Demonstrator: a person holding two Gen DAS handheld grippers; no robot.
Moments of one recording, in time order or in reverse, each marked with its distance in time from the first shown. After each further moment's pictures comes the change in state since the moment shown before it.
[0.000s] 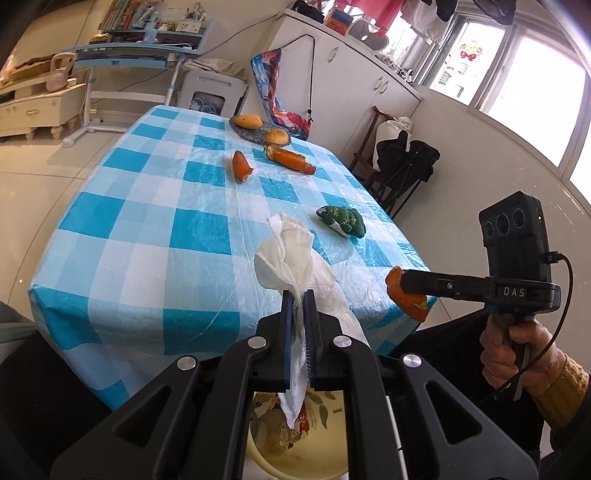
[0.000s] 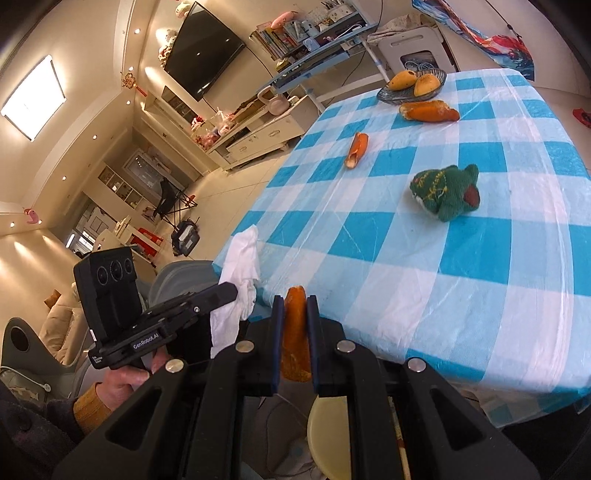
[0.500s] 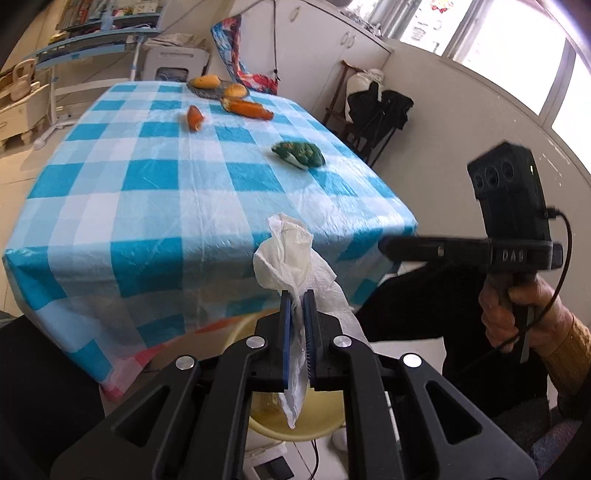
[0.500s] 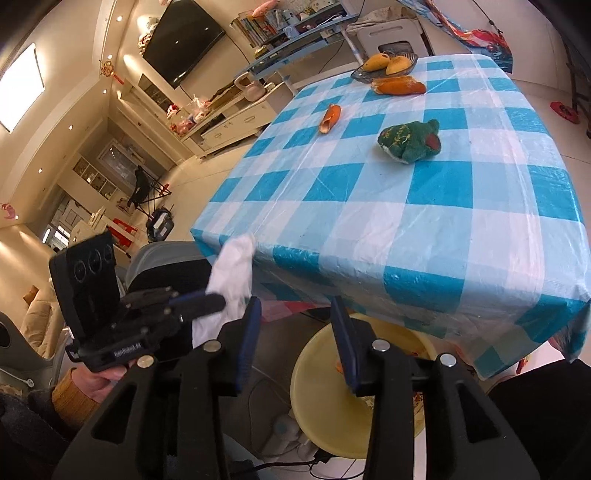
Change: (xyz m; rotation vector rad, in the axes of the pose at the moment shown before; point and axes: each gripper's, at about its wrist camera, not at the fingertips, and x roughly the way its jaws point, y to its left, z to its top) left arm 0.006 -0.035 -0.044 0.126 0.196 -0.073; right arm -0.013 -0.001 -0.035 0.025 0.024 -0.110
